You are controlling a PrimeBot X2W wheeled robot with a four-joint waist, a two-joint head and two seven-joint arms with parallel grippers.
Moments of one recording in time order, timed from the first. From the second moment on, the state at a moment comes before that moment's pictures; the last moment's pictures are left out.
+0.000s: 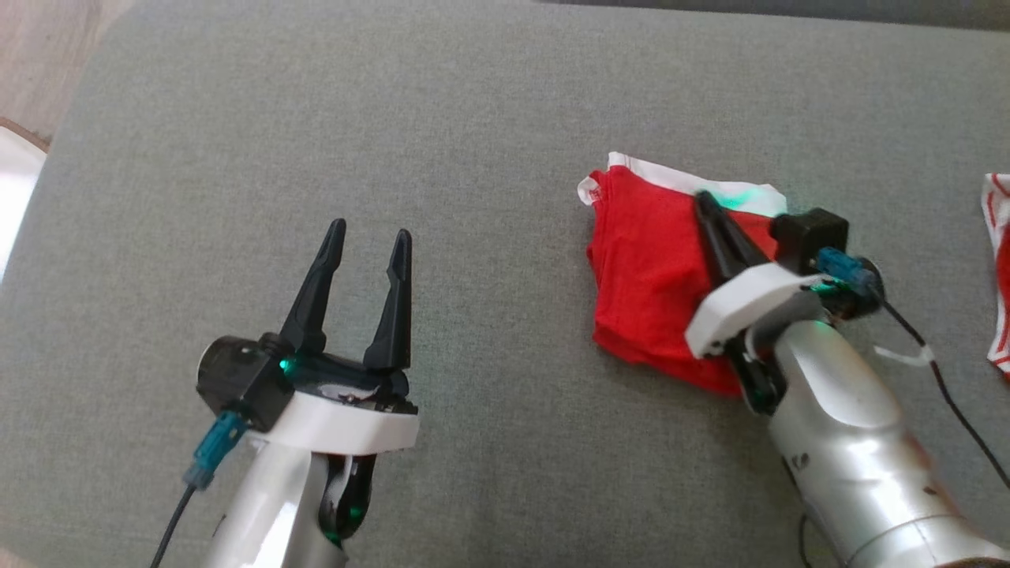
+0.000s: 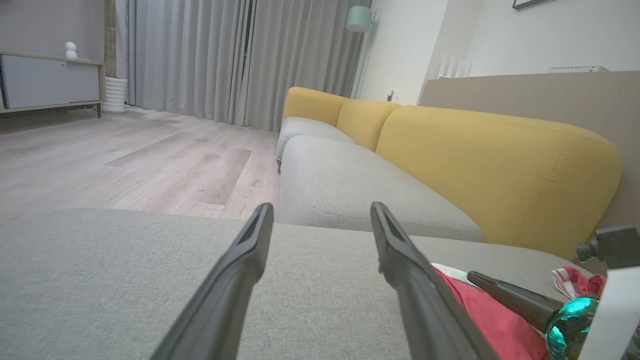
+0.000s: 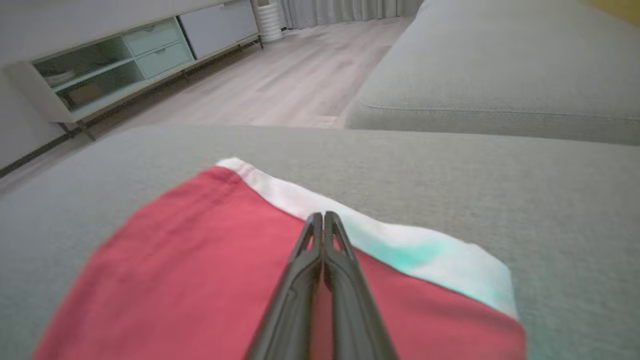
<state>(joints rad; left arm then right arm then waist) -0.24 0.05 -0.29 0.16 -0.31 -0.13 -0.26 -0.62 -0.06 0.25 0.91 0.19 0.13 -0.24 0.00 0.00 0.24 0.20</state>
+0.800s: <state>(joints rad) -0.23 0.05 -0.28 0.17 -0.32 -0.12 -0.26 -0.63 -0.06 0.60 0.94 0.48 0.13 -0.24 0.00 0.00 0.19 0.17</state>
